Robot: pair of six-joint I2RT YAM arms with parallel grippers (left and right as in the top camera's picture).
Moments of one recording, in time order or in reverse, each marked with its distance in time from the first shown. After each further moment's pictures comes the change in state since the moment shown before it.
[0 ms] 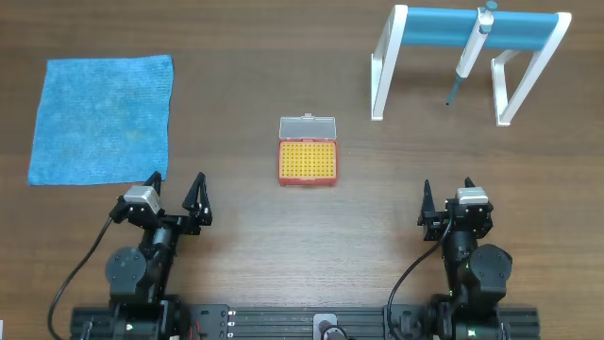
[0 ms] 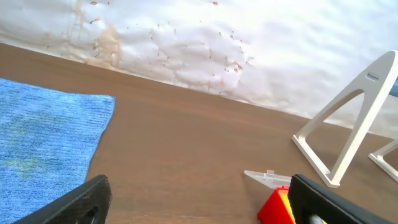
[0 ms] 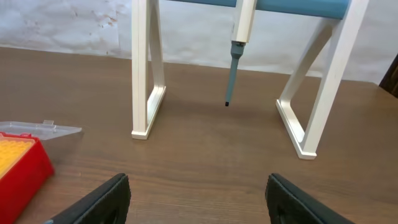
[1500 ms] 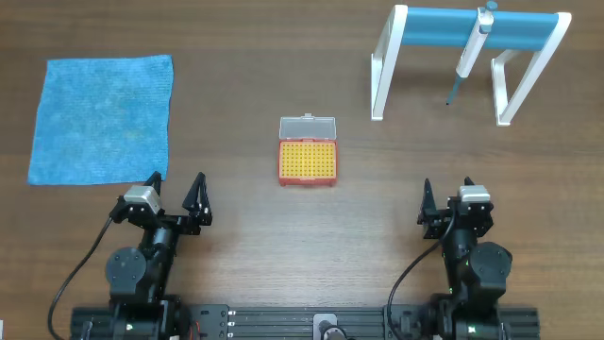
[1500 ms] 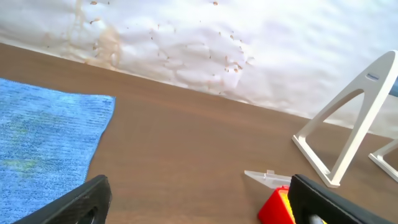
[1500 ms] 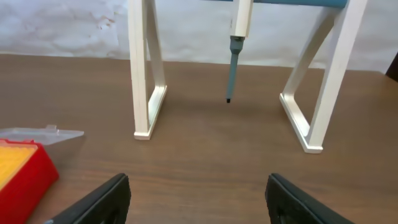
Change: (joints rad) left arm 0.000 0.000 0.000 0.000 0.000 0.000; right arm 0.000 0.068 0.002 0.048 0.001 0.055
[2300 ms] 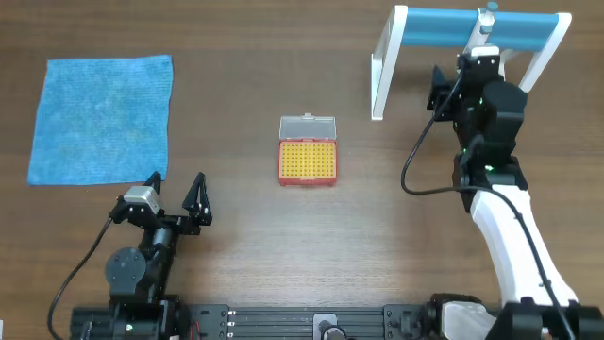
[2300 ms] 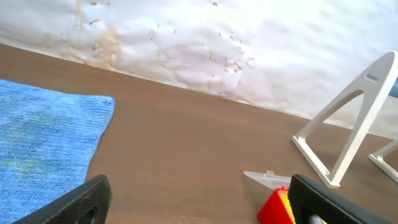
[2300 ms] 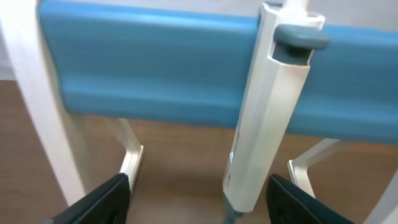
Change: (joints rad) left arm 0.000 -0.003 0.000 0.000 0.000 0.000; right arm -0.011 1.267 0.706 0.427 0.019 -0.033
